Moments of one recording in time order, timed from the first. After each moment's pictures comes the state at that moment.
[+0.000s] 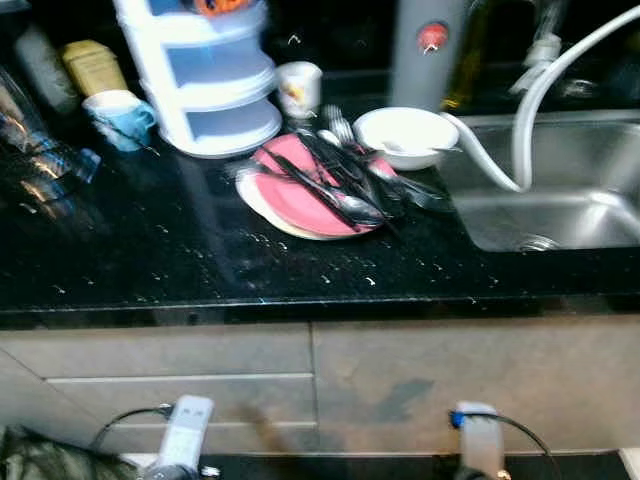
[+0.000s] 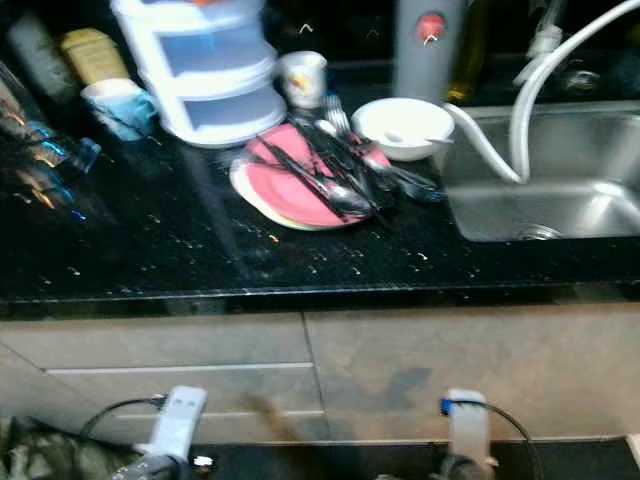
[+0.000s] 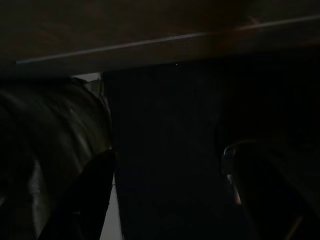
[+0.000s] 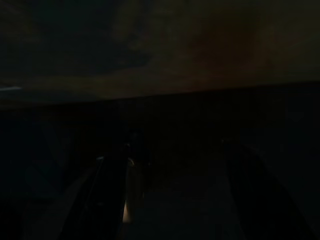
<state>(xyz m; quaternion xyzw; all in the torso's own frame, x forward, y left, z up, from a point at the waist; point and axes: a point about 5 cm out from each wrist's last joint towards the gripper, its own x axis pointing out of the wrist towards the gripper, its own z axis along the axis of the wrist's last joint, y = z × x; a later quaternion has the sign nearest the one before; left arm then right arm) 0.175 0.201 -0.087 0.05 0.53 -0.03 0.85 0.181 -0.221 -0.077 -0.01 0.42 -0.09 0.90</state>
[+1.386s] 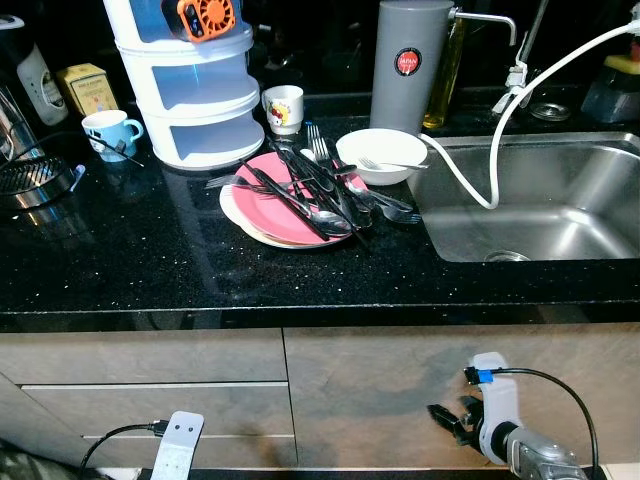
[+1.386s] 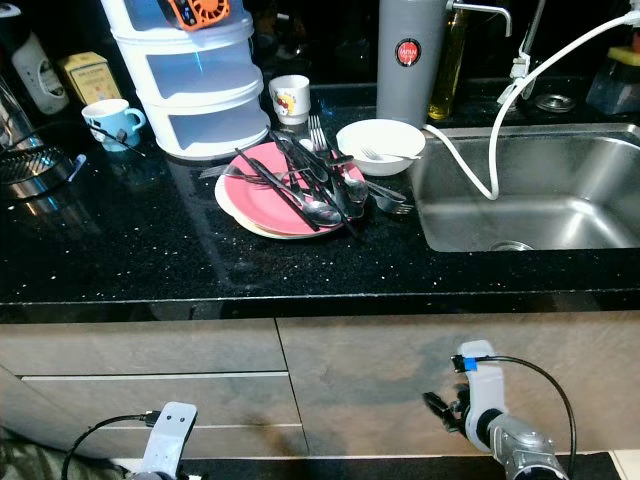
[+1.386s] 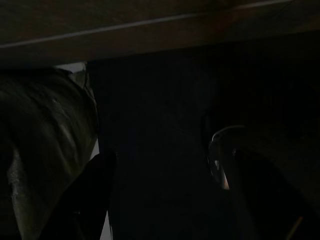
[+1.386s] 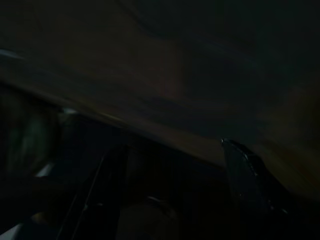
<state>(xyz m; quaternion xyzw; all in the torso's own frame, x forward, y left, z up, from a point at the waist) 0.163 0.198 -0.093 0.04 0.55 -0.04 0.83 0.225 -0.268 -0.016 0.04 0.32 0.21 0.92</state>
